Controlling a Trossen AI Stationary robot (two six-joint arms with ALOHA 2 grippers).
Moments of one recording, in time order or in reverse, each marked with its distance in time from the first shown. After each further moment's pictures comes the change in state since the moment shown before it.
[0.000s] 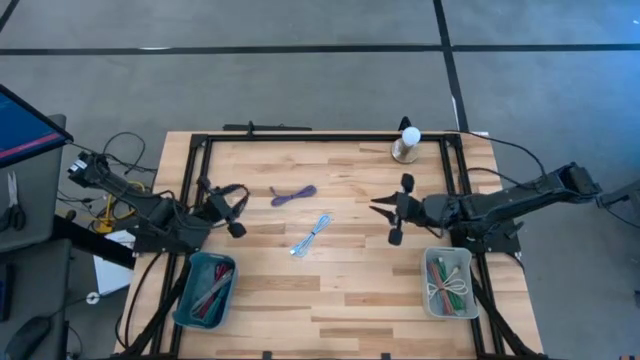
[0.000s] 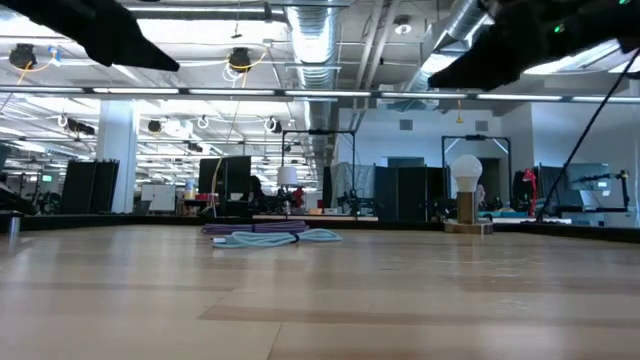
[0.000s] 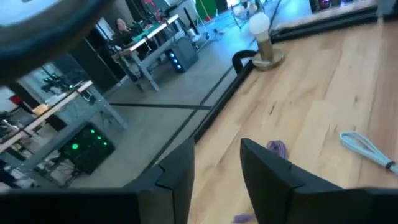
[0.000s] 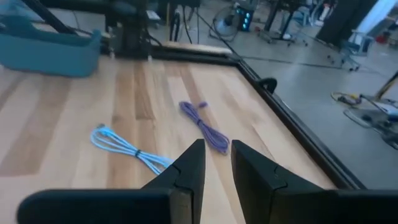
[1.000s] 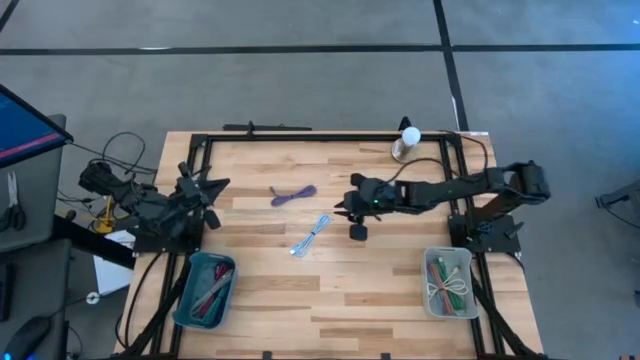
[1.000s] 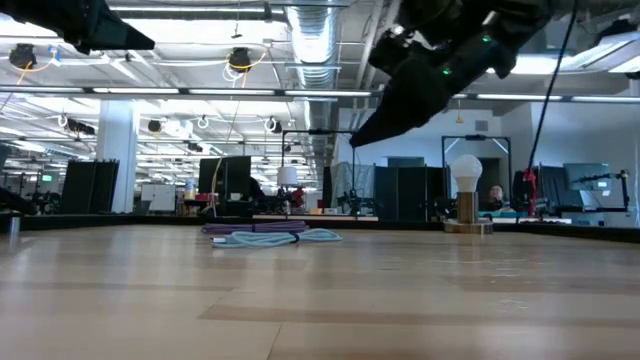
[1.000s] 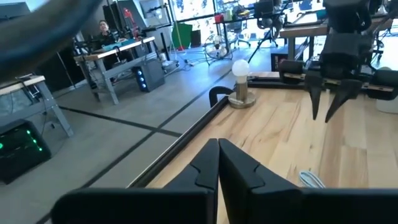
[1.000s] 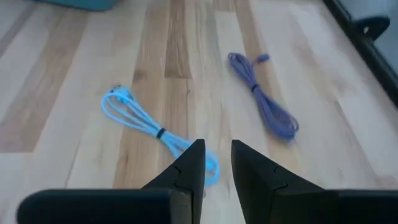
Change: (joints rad) left arm -0.001 -0.437 -0.036 -0.064 0.133 0.045; right arm -0.237 0.582 0.377 -0.104 -0.442 -0.032
